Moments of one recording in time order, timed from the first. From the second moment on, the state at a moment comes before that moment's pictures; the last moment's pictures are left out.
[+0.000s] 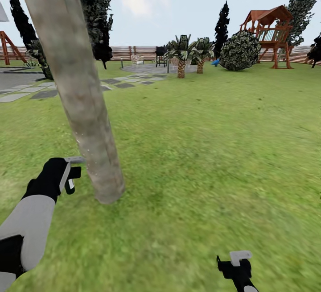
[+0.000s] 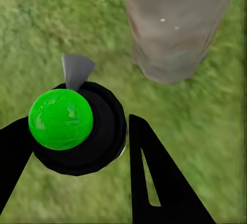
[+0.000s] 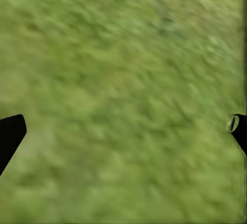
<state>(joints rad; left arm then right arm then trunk) -0.98 0.18 0.25 -0.72 -0.20 0.85 0.02 -0.51 -0.07 0.12 -0.05 -0.01 -0.43 -0.14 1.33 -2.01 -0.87</state>
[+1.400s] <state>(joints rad) -0.94 0.15 0.24 -1.01 -0.21 0.98 0.02 -0.51 -0.07 0.12 -0.05 -0.01 -0.43 -0.14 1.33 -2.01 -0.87</state>
